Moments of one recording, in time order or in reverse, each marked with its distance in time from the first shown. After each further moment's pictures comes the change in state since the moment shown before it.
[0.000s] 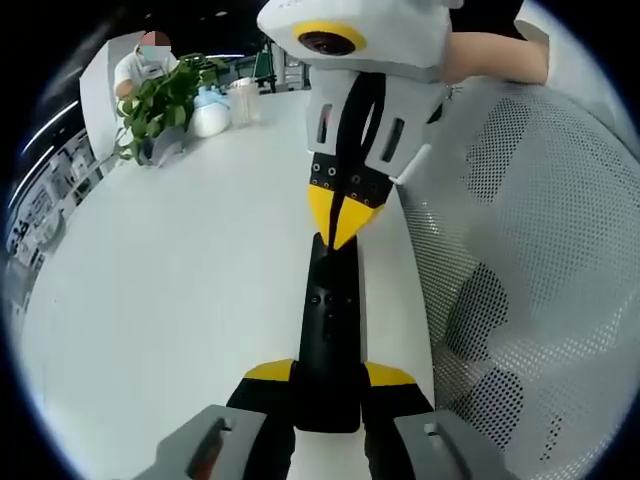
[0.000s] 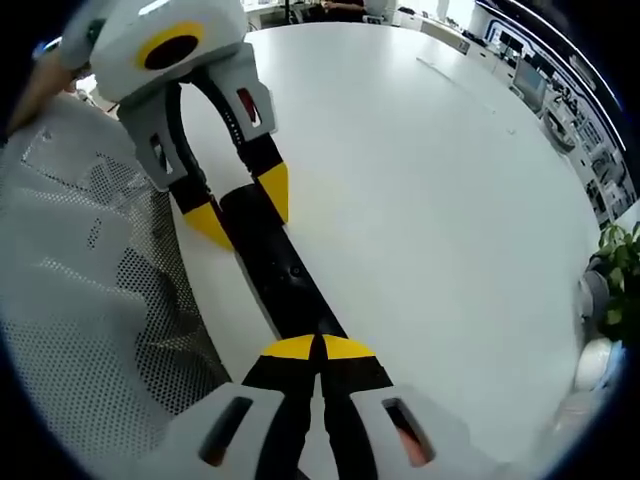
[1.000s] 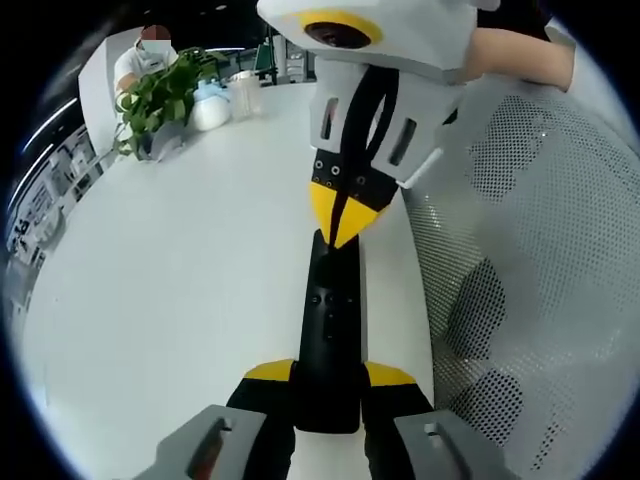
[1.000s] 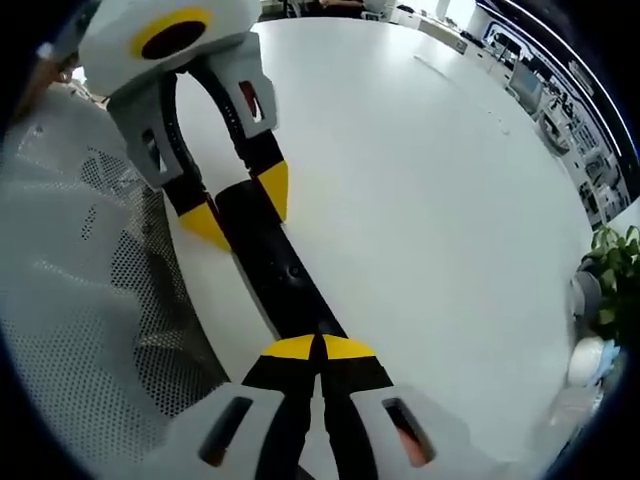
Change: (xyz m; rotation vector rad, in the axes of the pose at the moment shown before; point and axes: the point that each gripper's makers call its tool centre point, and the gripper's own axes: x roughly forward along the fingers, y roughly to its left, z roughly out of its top) left arm 0.001 0.001 -0.001 -0.004 0.043 0.004; right arm 0.002 -0.002 0.000 0.057 0.021 -0.031
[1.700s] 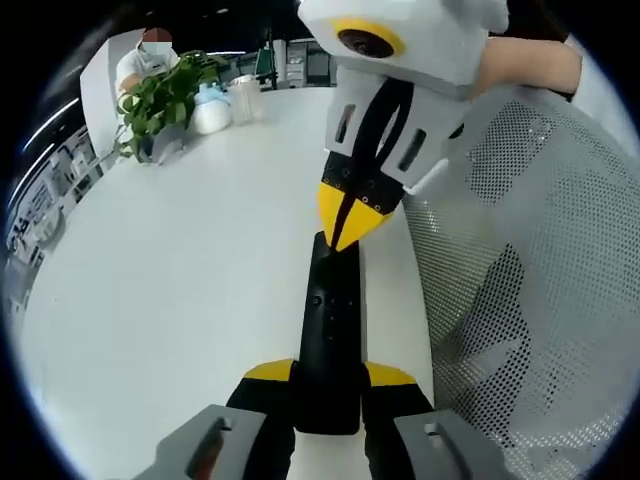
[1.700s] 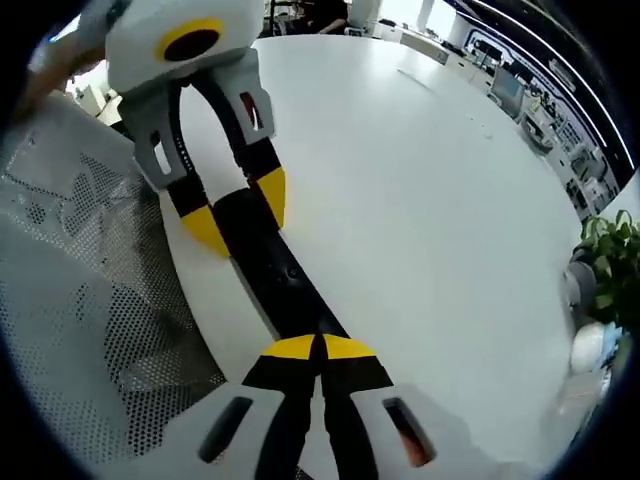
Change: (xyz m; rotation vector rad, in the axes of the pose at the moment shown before) left arm -0.001 0.000 0.001 -0.014 -0.046 -0.014; right arm -0.001 0.002 -0.002 0.008 -0.090 -0.051
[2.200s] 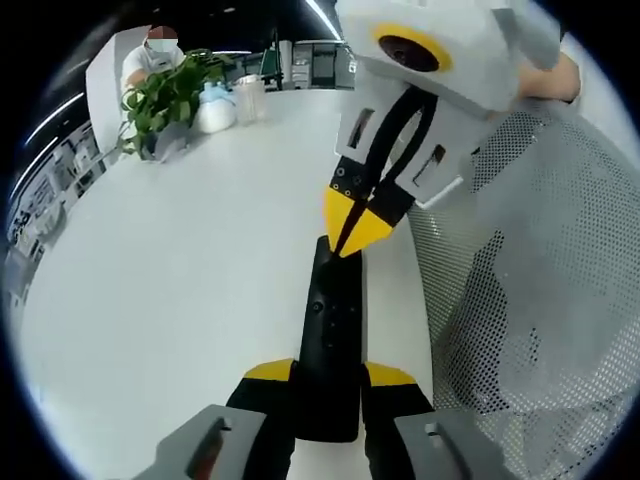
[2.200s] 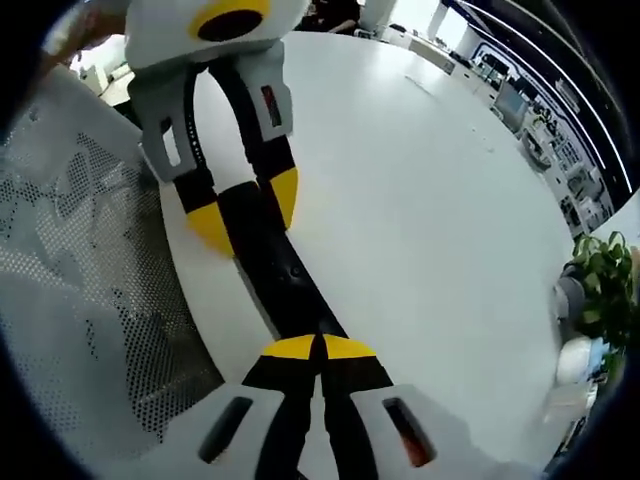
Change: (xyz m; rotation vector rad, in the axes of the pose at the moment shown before) left arm 0.003 -0.003 0.006 -0.002 0.018 0.007; right arm -0.001 -0.001 0.000 -0.034 0.013 -0.029
